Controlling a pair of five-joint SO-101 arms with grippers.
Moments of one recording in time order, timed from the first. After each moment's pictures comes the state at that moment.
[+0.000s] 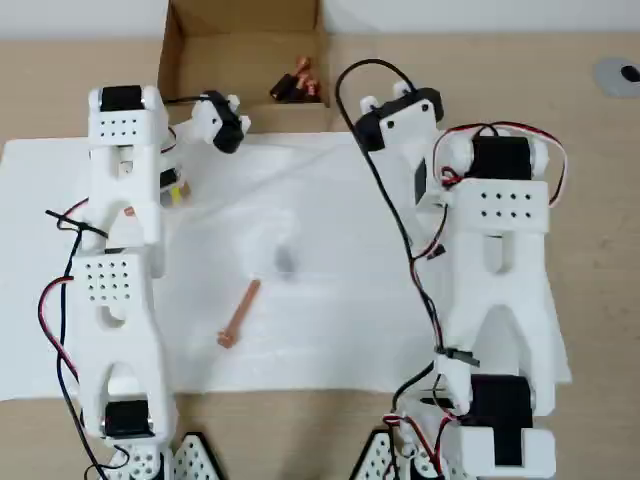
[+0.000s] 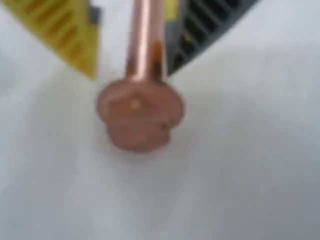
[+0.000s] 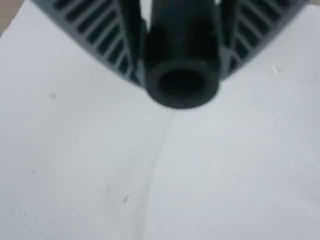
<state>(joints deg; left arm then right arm) -7.8 54.9 -58.0 99.4 -79.1 -2.9 -11.6 1.3 101.0 17.2</state>
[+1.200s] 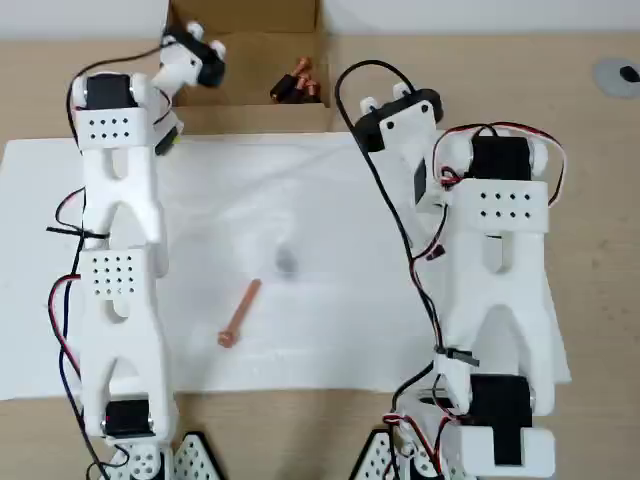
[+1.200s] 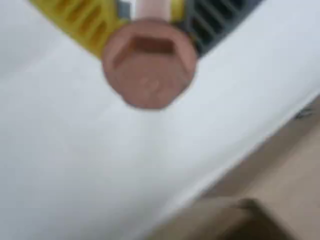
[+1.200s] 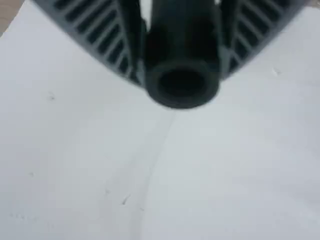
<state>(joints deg) -7.8 60.2 -87.0 100.1 -52.5 -2.9 -11.6 1.3 101.2 17.2</state>
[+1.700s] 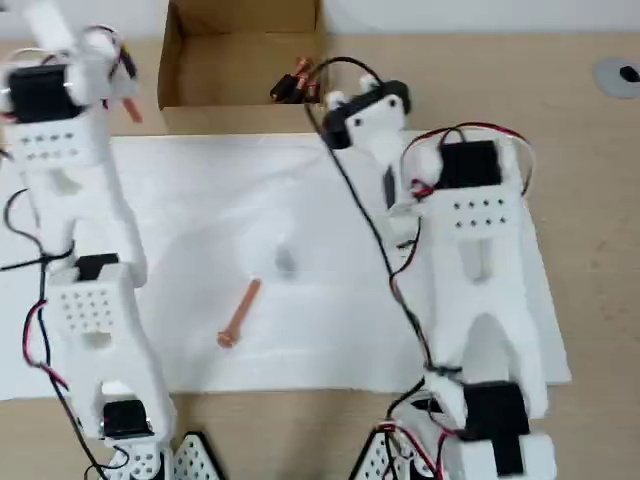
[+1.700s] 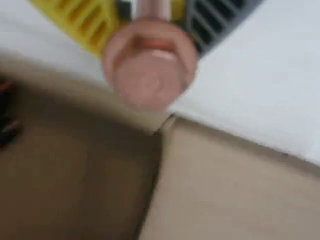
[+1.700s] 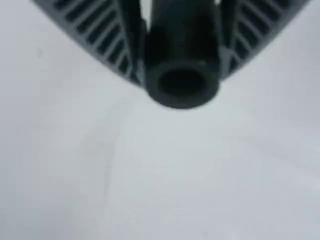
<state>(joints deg) -10.0 34.3 -88.4 100.1 9.5 -13.2 -15.4 1.3 97.3 13.1</state>
